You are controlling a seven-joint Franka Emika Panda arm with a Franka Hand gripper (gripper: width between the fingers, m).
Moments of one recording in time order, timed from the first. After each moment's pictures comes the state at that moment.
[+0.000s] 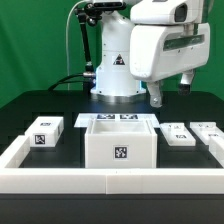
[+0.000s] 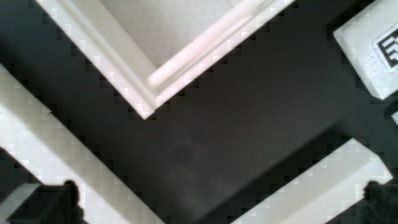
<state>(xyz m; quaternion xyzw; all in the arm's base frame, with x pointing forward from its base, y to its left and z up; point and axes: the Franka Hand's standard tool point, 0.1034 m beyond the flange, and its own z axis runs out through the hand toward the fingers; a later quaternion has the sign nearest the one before) 0.564 0.056 0.114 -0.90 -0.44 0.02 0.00</state>
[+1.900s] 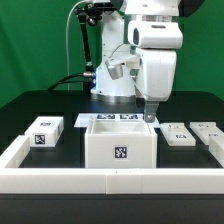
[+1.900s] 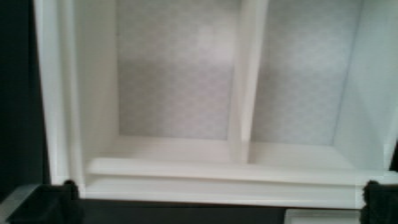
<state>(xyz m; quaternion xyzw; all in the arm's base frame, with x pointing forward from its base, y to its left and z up) 0.524 0.017 0.079 -0.69 -0.73 0.02 -0.02</state>
